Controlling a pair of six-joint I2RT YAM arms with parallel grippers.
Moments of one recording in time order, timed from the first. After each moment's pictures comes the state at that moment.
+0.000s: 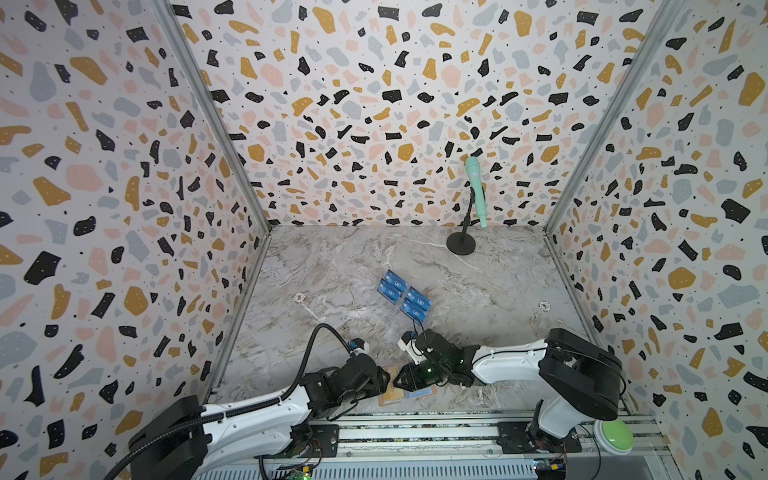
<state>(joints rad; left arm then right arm) -1.01 0.96 0.25 -0.15 -0.04 -1.13 1.07 1.63 0.66 0.14 -0.41 0.79</state>
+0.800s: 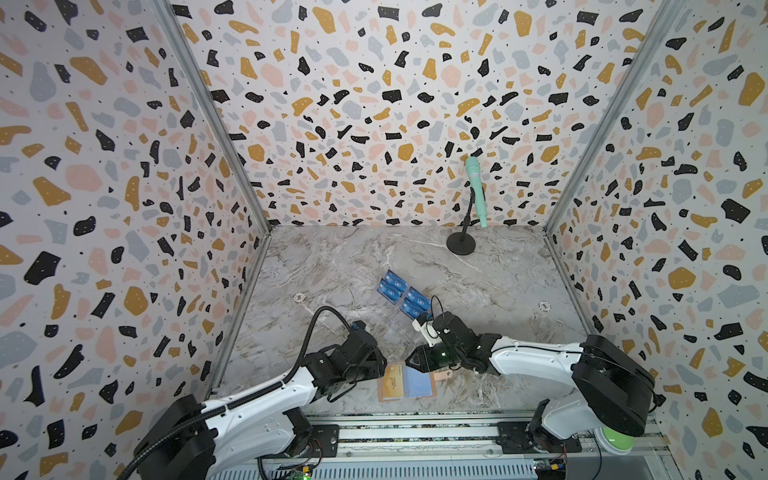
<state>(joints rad) -0.84 1.01 0.48 -0.40 0.02 -0.89 0.91 1.46 0.66 -0.02 -0.38 0.62</state>
